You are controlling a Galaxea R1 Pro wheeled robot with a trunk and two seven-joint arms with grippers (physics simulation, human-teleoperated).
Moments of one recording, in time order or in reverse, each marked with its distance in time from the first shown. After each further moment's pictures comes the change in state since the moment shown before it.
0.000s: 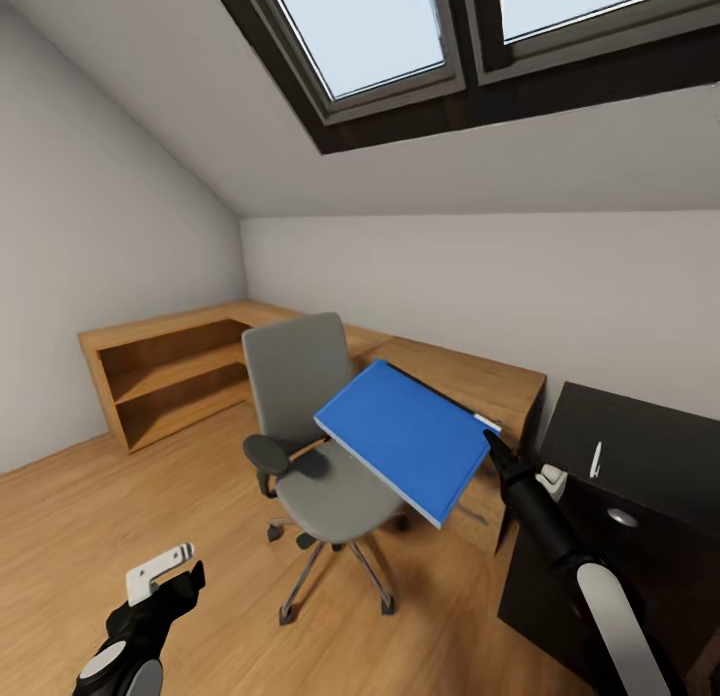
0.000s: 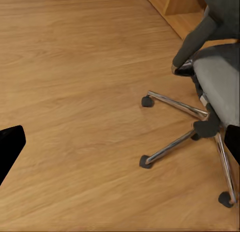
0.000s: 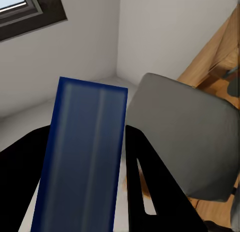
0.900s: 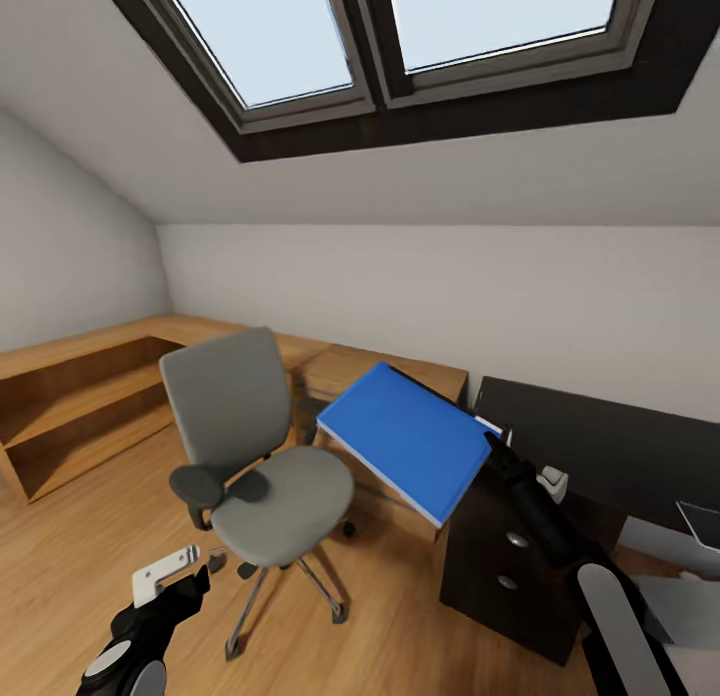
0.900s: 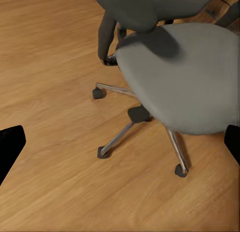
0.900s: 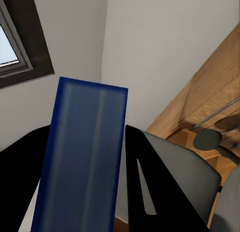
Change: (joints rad) left arm 0.000 0.000 -0.014 0.001 0.000 0.034 0.000; right arm 0.000 0.000 -0.005 0.005 0.000 -0.001 -0.021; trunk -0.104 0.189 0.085
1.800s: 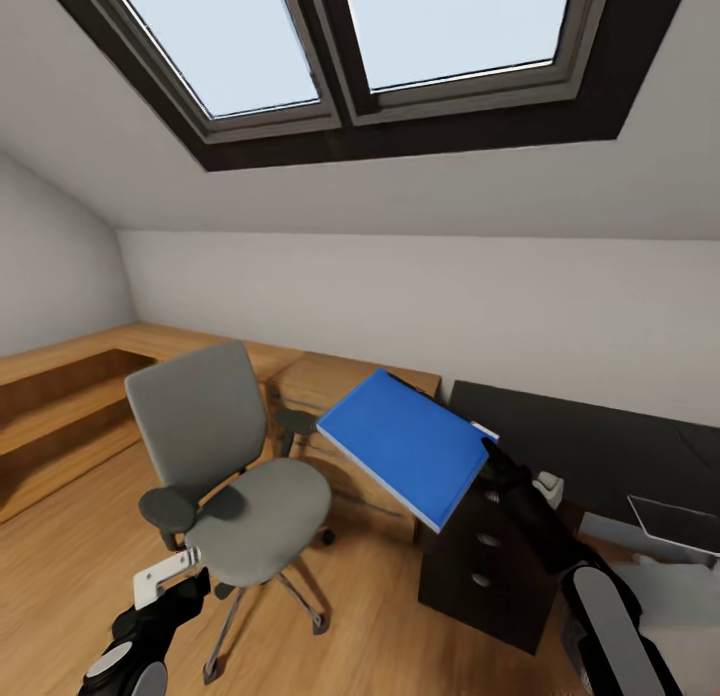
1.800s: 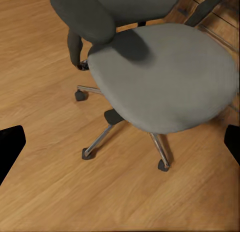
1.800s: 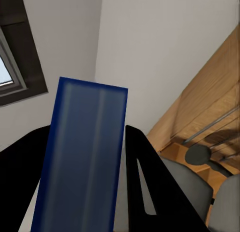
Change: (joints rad) left arm 0.000 -0.001 -0.002 0.010 0.000 0.000 0.000; right arm 0.000 0.004 0.002 0.035 -0.004 0.000 0.000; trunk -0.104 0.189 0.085
